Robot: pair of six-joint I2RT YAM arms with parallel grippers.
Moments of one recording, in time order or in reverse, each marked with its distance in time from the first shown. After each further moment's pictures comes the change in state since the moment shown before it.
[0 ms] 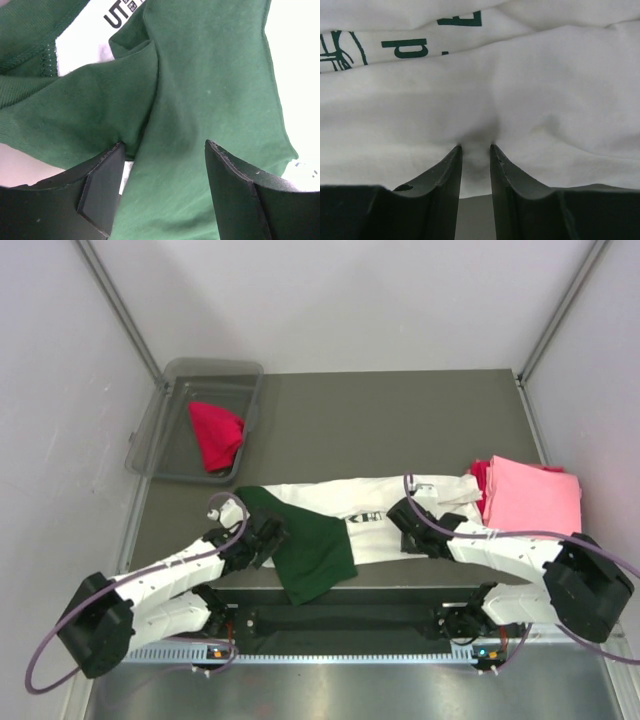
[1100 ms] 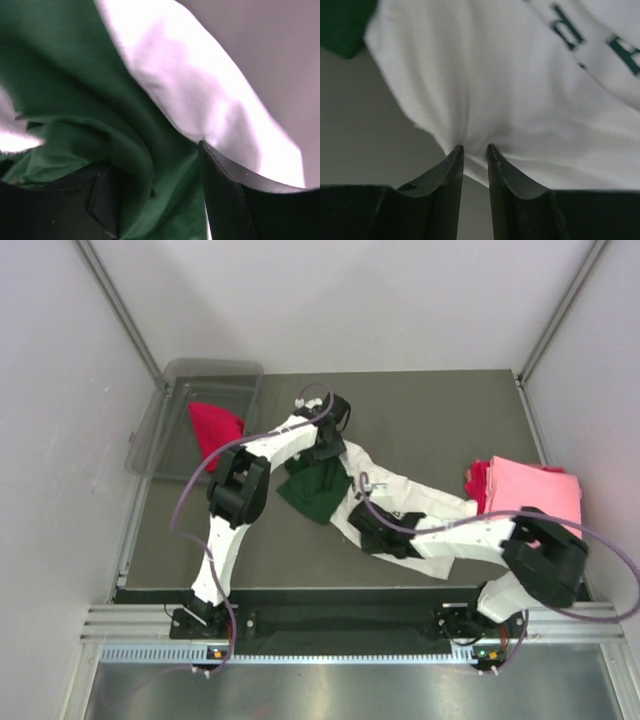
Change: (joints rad) left arm 0.158 1.257 1.414 -0.252 0.095 0.553; right arm 0.198 0.205 0.132 0.154 -0.050 0.061
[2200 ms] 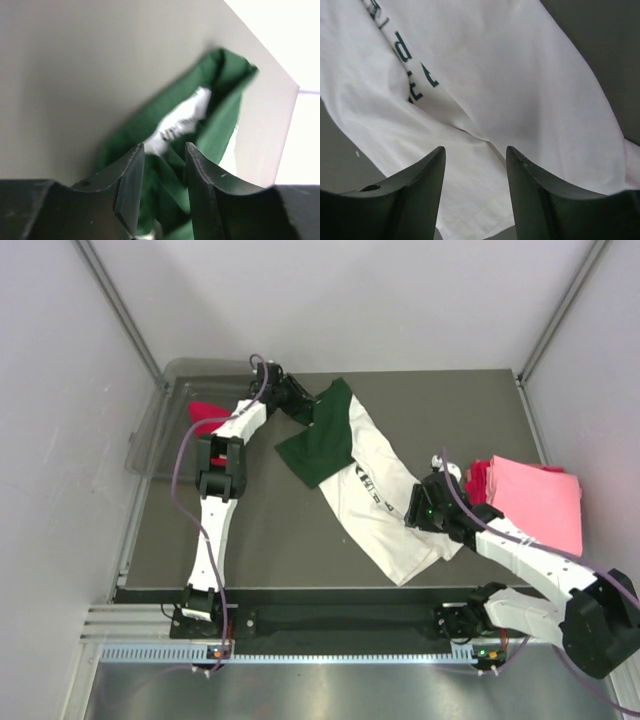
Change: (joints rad) left arm 0.383 0.362 0.421 0.484 0.636 0.031; right arm -0.476 -0.368 -0.077 -0.095 -0.205 -0.211
